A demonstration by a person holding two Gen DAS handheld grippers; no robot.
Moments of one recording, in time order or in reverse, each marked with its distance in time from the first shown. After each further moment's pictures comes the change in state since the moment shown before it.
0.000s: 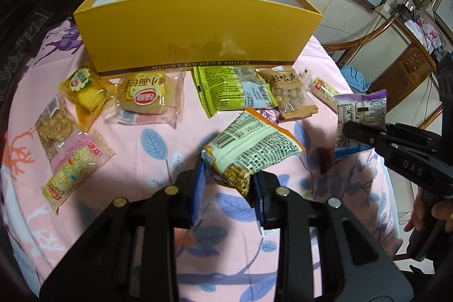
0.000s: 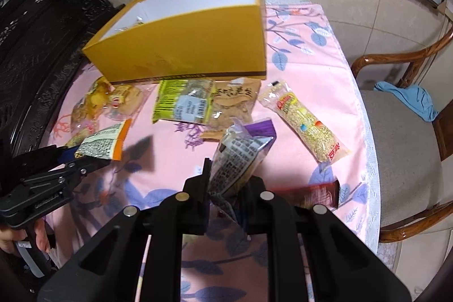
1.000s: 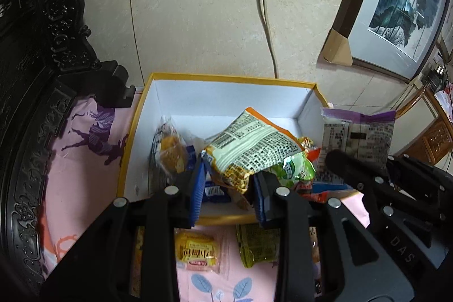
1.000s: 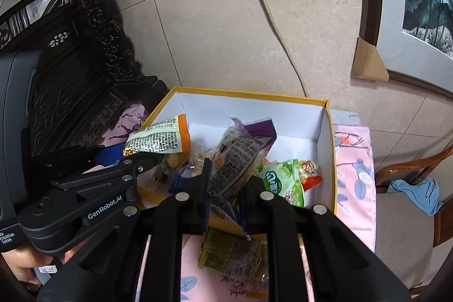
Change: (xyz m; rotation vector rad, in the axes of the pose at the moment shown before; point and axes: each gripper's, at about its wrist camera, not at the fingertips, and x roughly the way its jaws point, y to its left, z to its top) left arm -0.013 0.034 0.201 -0.096 -0.191 0.135; right arm 0.003 0.079 0.197 -0.147 -0.206 0.052
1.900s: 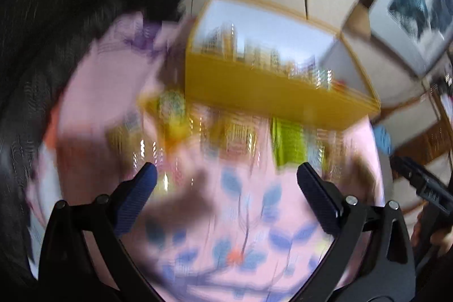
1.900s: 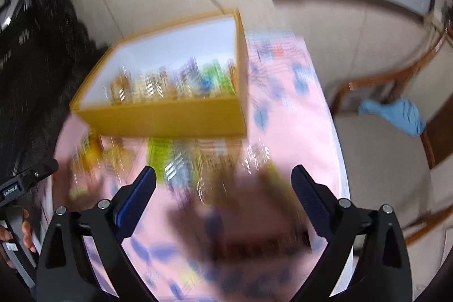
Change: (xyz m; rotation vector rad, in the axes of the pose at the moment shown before) left arm -0.049 0.056 -0.164 -0.172 0.156 0.021; right arm -0.054 -0.079 -0.149 0.202 0.159 -0.132
